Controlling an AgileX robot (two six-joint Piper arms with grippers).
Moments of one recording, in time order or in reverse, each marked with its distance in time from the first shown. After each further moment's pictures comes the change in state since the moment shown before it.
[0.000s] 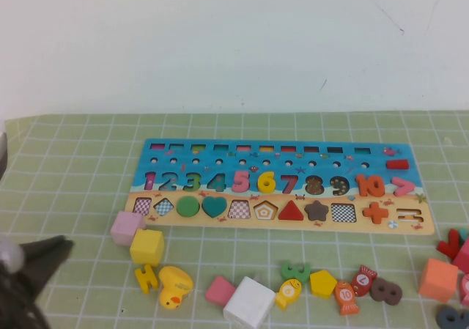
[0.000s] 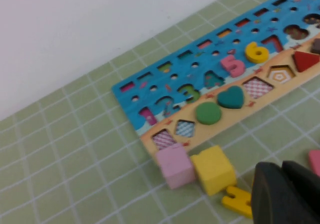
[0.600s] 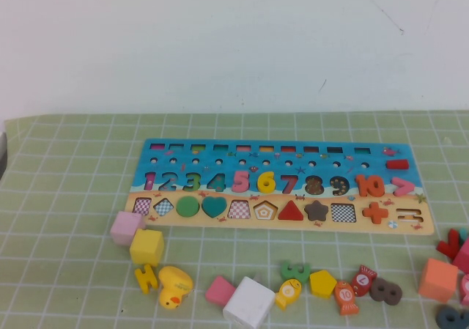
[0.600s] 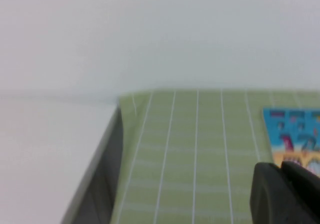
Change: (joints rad) right arm 0.000 0.000 0.000 0.000 0.000 0.000; left arm 0.535 -0.404 0.027 -0.189 0.150 -0.022
